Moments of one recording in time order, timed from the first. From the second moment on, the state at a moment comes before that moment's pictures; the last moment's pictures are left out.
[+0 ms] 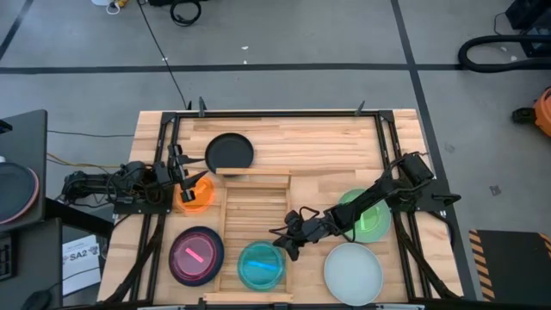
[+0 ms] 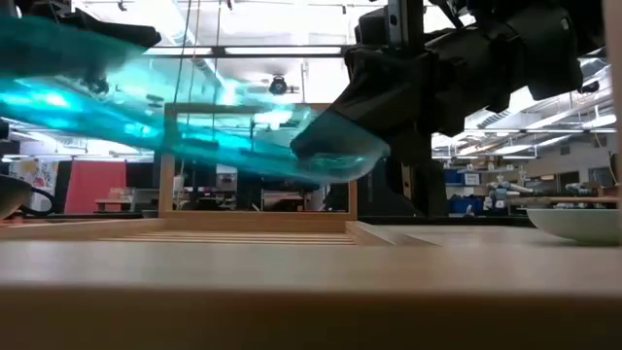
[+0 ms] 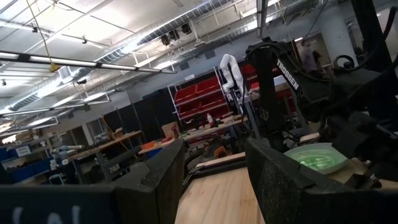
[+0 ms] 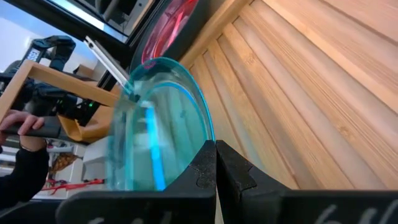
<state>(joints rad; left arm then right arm) -0.05 0.01 0.01 0.34 -0.26 0.42 0.42 1.95 0.89 0.62 0.17 1.01</state>
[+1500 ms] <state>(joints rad) -0.05 0.01 0.01 0.34 -0.26 0.42 0.42 1.95 0.89 0.54 0.19 0.97</state>
